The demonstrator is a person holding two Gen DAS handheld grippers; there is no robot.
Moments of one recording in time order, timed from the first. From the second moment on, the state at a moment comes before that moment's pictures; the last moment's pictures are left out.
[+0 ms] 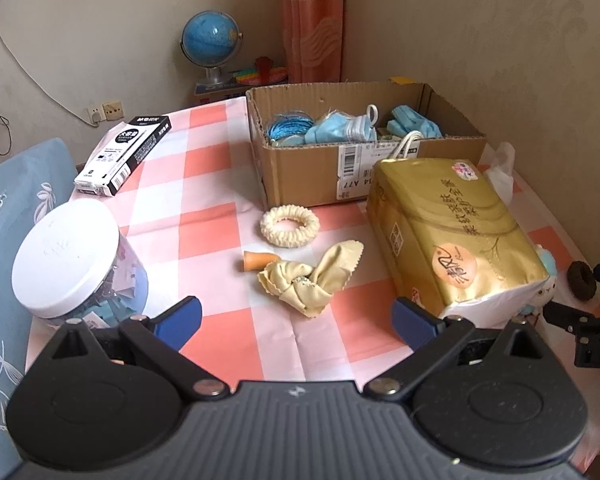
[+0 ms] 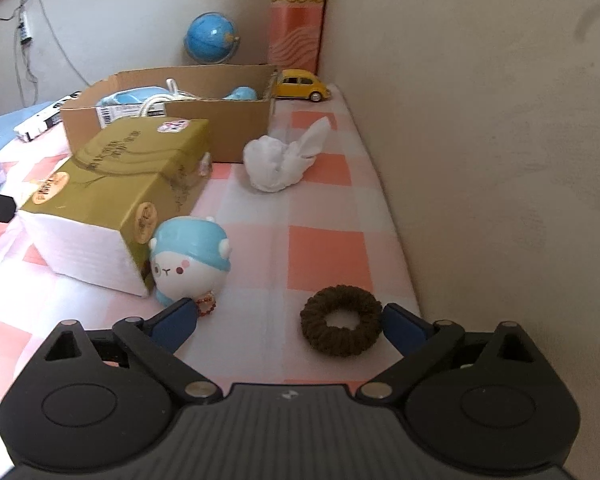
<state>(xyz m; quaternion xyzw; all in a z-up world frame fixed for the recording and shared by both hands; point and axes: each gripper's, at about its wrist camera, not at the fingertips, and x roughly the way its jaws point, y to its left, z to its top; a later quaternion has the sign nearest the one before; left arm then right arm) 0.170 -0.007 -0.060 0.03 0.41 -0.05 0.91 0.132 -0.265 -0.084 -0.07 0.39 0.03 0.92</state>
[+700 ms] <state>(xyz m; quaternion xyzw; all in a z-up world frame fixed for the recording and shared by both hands) 0.185 0.001 -0.077 0.01 0.41 -0.04 0.91 0.130 -0.272 -0.086 -0.05 0.39 0.02 0.92</state>
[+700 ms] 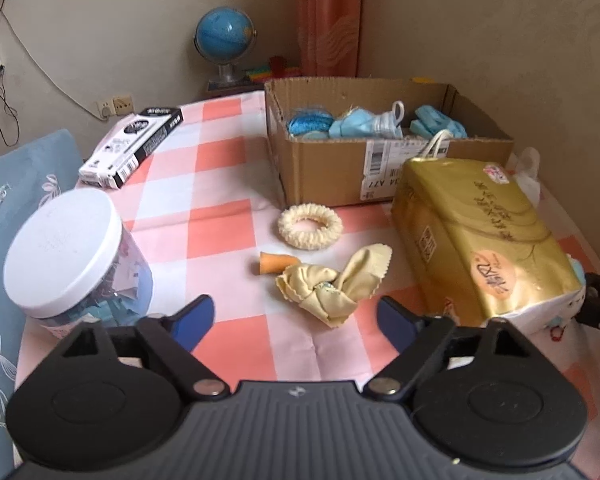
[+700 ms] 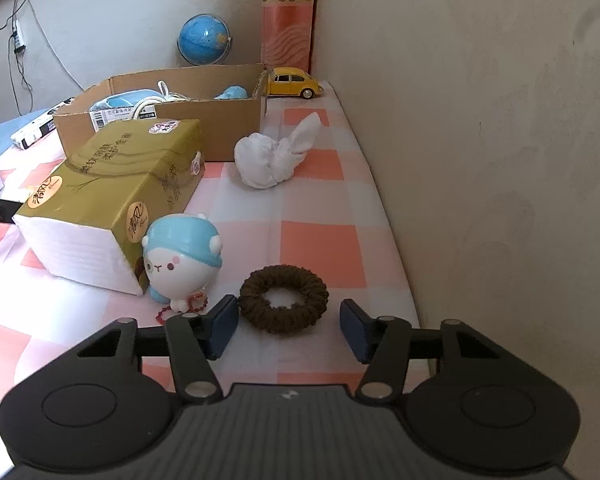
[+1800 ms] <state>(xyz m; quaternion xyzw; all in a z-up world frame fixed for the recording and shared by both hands) 0.201 -0.005 -0.083 0.01 0.42 -0.06 0.91 0.137 -0.266 -0.085 -0.06 0.38 0.00 0.92</state>
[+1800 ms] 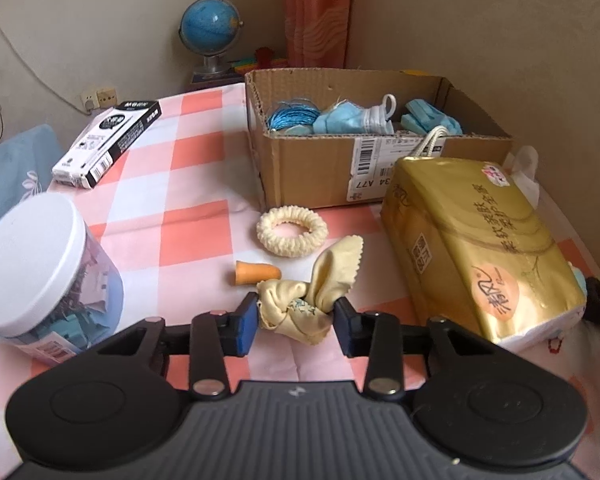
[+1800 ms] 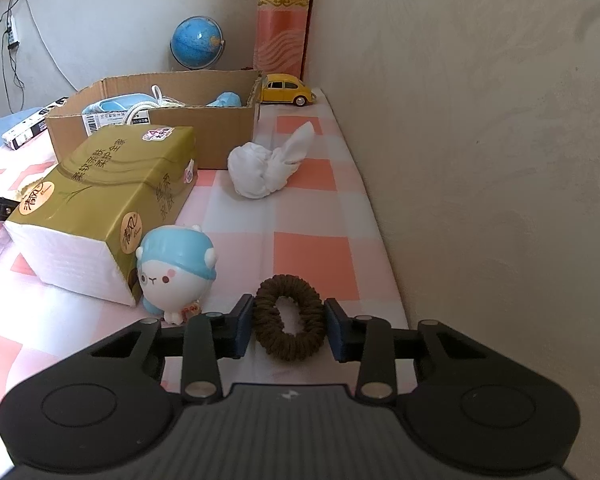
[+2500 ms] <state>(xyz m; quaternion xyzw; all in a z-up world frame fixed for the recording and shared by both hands) 0.155 -0.004 -0.033 0.05 0.41 -0.12 0.90 0.118 -0.254 -0.033 -0.07 0.35 0.03 0.93</state>
